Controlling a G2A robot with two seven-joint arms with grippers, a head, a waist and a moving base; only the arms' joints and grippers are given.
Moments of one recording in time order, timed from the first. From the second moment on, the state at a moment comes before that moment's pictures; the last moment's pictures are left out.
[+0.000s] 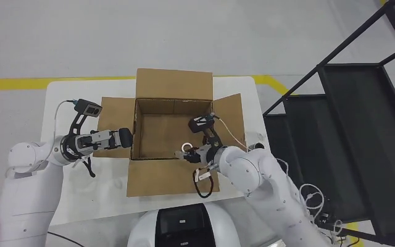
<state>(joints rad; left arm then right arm) 1.20 -1.08 -1.52 -1.46 -0.70 -0.28 -1.51 -1.32 -1.32 1.08 -2.06 -0.98 0.33 1.14</state>
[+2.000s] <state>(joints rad) 1.20 -1.08 -1.52 -1.46 -0.70 -0.28 -1.51 -1.06 -1.37 0.91 -1.66 -1.03 0.46 1.21</state>
